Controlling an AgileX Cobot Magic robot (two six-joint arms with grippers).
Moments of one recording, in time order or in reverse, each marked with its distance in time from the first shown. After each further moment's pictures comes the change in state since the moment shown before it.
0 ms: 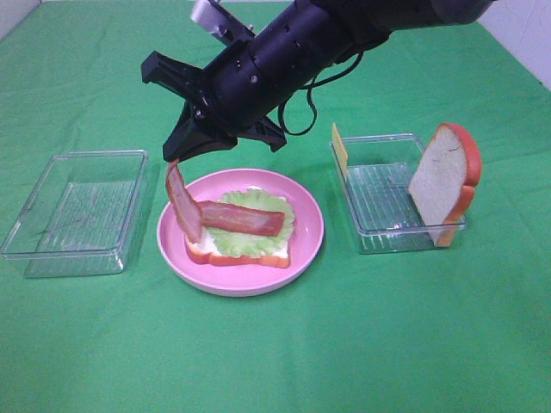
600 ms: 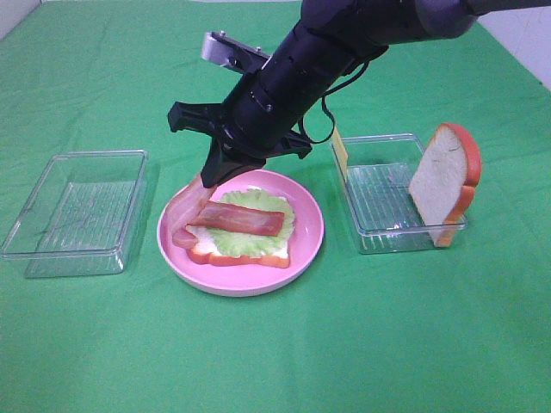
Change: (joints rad) left arm 0.000 0.000 0.000 -0.001 0.000 0.000; right arm 0.001 0.032 0.000 -0.271 -0.008 0.070
